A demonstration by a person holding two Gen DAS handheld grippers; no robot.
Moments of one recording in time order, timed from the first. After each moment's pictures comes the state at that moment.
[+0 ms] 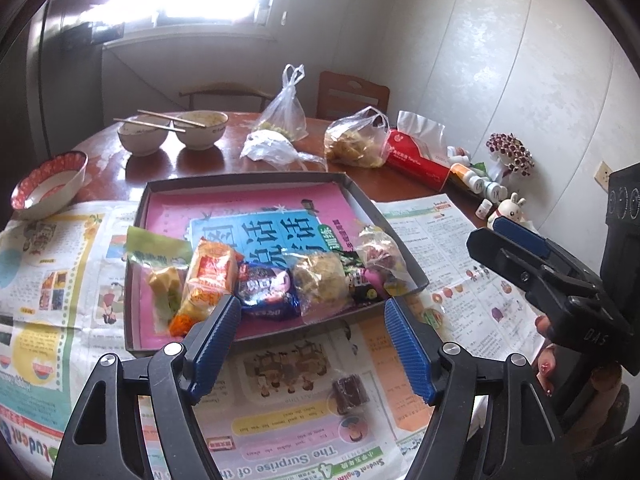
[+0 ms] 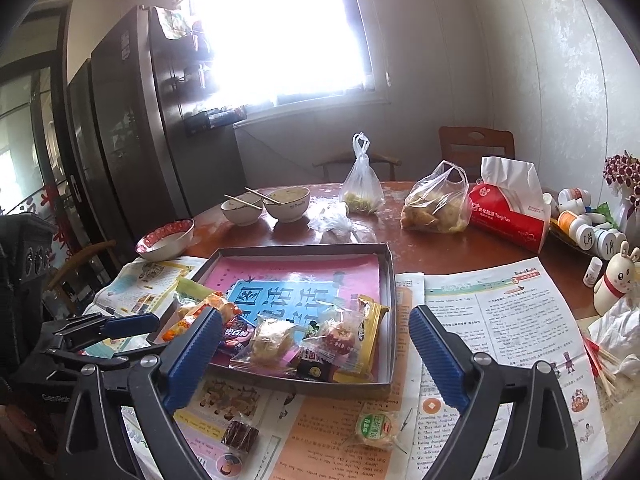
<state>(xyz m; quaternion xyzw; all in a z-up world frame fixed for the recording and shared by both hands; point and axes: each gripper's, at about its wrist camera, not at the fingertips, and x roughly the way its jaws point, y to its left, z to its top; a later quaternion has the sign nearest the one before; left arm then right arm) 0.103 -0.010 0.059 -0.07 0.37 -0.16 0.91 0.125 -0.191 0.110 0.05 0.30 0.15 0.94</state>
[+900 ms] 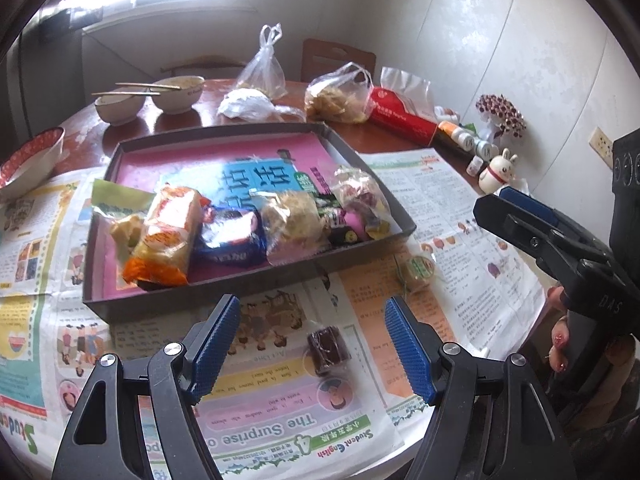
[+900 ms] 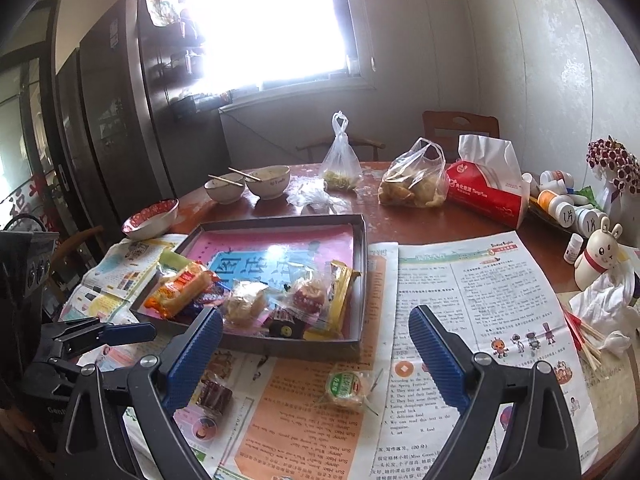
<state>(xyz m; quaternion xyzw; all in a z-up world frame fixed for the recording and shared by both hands) 0.091 -0.036 0.025 -0.05 0.42 -0.18 0.89 0.107 -0.210 0.091 0.04 0.33 0.13 0.93</state>
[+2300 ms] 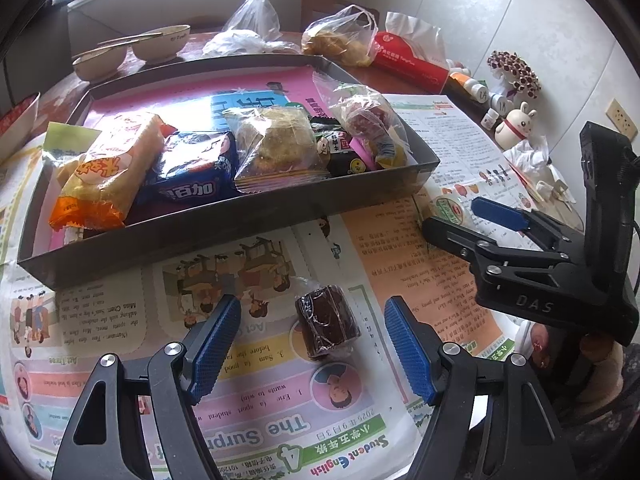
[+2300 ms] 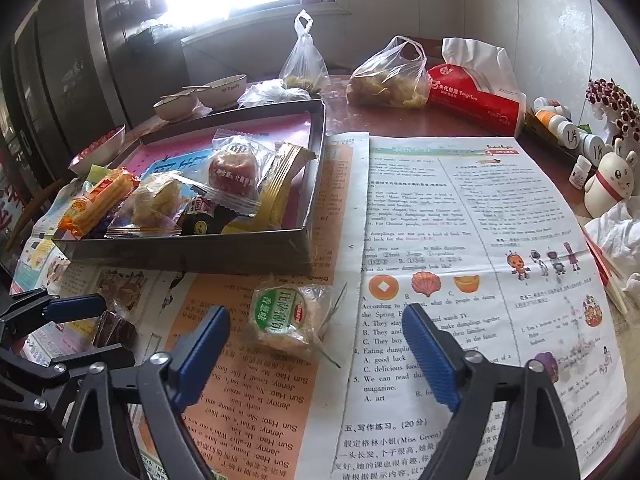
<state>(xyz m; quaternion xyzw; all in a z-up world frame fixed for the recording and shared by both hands) 0.105 -0.060 -0.029 -0.03 0.48 -0.18 0.86 0.133 -0.215 -0.005 0.01 0.45 0.09 0.89</state>
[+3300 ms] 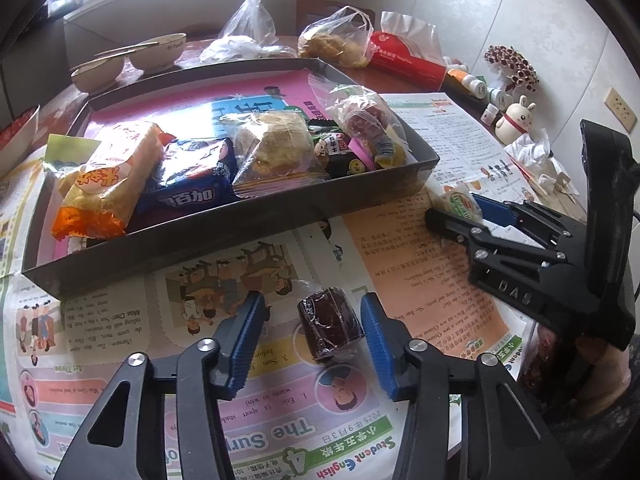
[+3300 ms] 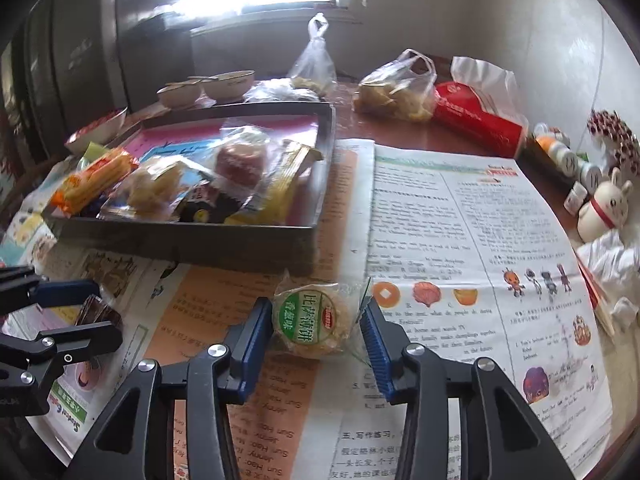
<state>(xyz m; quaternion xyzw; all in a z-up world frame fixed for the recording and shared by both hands) 0.104 -0.062 -0.029 -0.01 0.47 -0.18 0.87 0.131 -0.209 -0.007 -0.03 0.43 0.07 0.90</state>
